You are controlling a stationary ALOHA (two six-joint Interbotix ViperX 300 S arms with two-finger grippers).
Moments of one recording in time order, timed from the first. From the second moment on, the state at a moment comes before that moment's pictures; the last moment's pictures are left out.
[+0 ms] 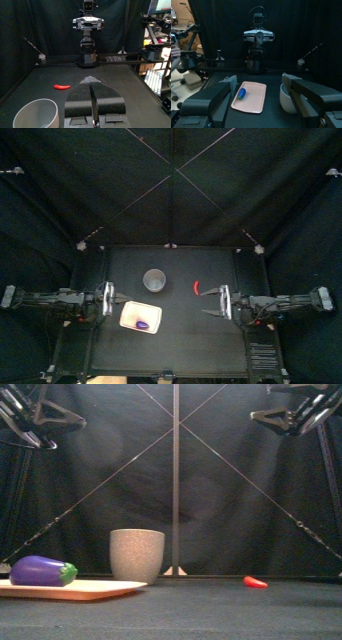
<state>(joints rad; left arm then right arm) 0.03 -1.03 1.22 0.06 -0.24 0.00 0.01 -0.91 1.11 -0.09 -0.34 0.04</state>
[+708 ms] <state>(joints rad) 0.03 -1.03 1.23 0.06 -0.24 0.00 0.01 -0.97 1.14 -0.09 -0.33 0.04</state>
